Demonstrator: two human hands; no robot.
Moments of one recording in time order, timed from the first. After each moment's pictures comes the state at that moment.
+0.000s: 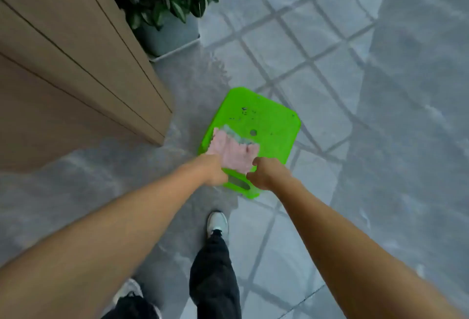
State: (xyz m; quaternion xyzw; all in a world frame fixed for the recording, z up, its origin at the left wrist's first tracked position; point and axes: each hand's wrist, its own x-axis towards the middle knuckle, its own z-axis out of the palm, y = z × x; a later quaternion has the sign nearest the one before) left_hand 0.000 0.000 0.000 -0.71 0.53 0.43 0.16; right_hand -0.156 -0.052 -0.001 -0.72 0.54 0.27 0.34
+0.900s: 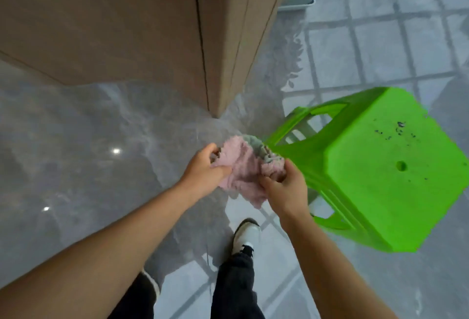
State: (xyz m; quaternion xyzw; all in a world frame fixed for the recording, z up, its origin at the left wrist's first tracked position) left_hand 0.181 0.149 -0.199 -0.76 0.09 0.50 -0.42; right_hand 0.037 0.055 -0.177 -0.63 0.60 -0.05 0.49
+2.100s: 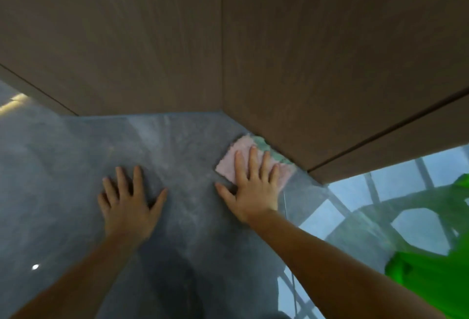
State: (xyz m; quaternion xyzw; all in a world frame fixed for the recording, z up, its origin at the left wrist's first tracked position) left_hand 0.491 0.342 -0.644 -0.98 0.16 0.13 -0.02; right_hand 0.367 0.113 -0.631 -0.93 0.29 0.16 0.15
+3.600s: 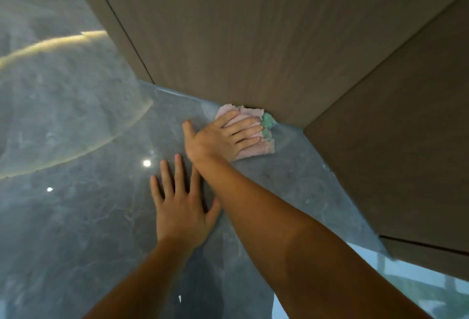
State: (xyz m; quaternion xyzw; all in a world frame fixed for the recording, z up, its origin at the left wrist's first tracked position) left_hand 0.483 0.333 -0.656 -0.99 0.12 0.11 -0.04; right_hand 0.604 0.247 -0.635 -0.88 0.39 0.11 0.25
